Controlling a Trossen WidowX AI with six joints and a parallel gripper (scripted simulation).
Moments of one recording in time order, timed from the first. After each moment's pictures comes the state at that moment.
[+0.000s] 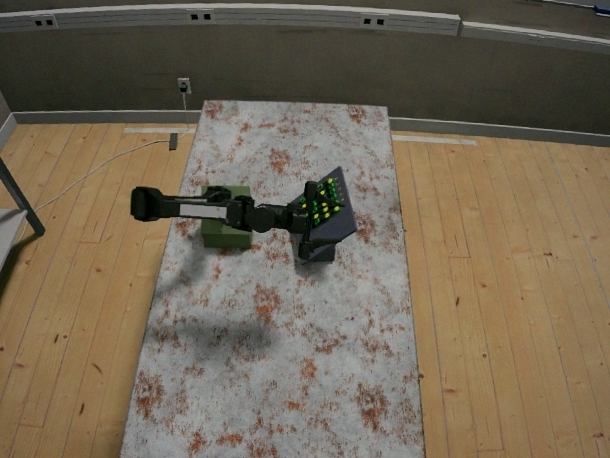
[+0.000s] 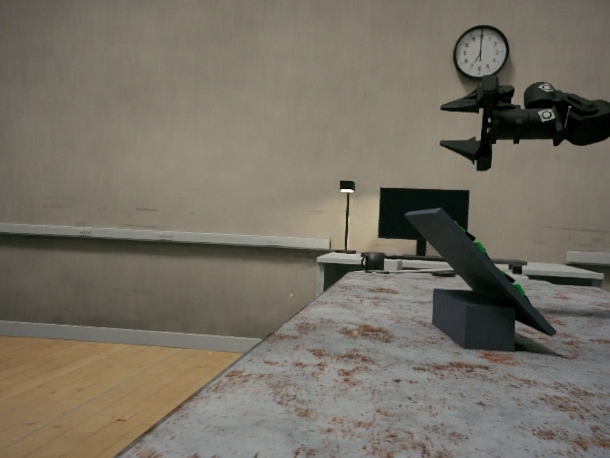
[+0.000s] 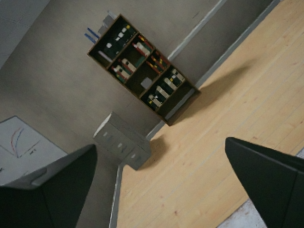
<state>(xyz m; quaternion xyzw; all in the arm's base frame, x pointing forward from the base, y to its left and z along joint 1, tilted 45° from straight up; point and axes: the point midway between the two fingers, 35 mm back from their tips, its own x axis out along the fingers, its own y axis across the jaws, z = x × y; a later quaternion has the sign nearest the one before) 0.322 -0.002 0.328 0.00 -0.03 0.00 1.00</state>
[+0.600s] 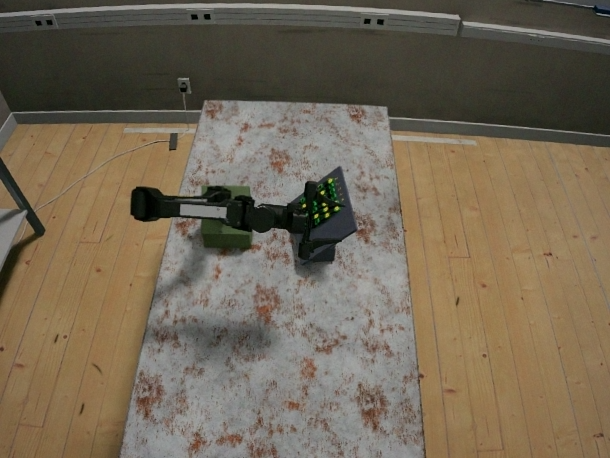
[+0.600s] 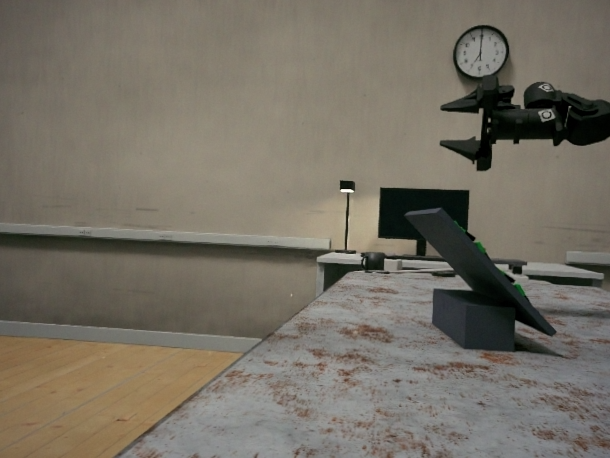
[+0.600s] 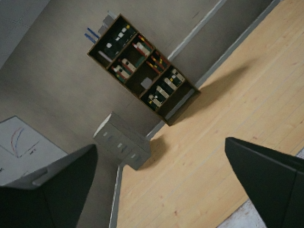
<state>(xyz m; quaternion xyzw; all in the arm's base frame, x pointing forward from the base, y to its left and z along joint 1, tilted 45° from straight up) 0.322 -0.002 0.328 0.00 -0.03 0.00 1.00</state>
